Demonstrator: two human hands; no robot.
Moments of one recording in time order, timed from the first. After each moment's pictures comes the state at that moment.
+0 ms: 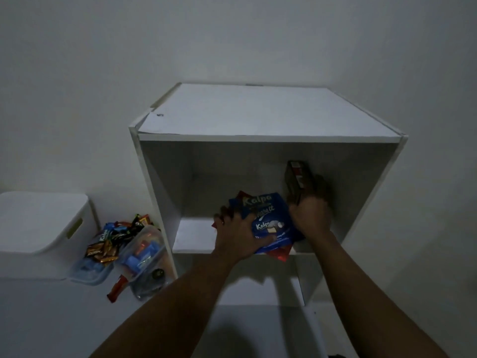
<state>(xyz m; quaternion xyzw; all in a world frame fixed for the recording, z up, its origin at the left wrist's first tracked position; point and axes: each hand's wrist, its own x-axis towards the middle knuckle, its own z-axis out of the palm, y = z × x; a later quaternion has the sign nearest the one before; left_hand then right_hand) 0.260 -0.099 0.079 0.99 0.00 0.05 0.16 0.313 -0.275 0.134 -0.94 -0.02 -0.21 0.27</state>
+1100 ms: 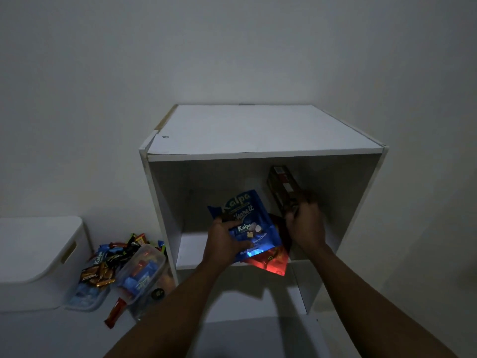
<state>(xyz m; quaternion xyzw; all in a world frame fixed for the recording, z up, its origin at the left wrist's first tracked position) 0.240 -0.063 0.105 0.87 0.05 0.11 0.48 0.294 -0.268 0.135 -0.92 -0.04 -0.22 0.31</state>
